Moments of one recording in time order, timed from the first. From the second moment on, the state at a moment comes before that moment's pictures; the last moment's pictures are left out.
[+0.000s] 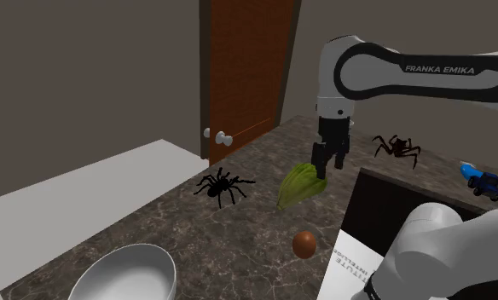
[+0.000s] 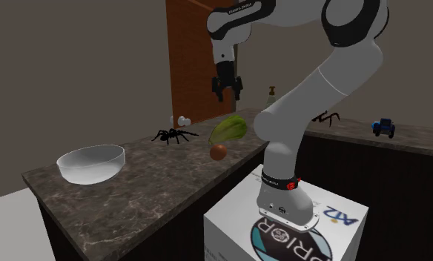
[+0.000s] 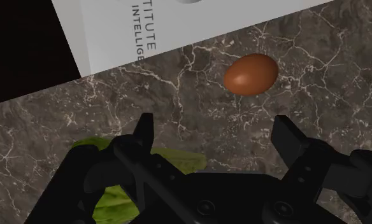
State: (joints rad) arm 0.01 -0.77 -0.01 -2.45 0.01 1.45 0.09
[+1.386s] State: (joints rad) arm -0.08 -0.83 0.58 -2.89 0.38 1.92 1.09
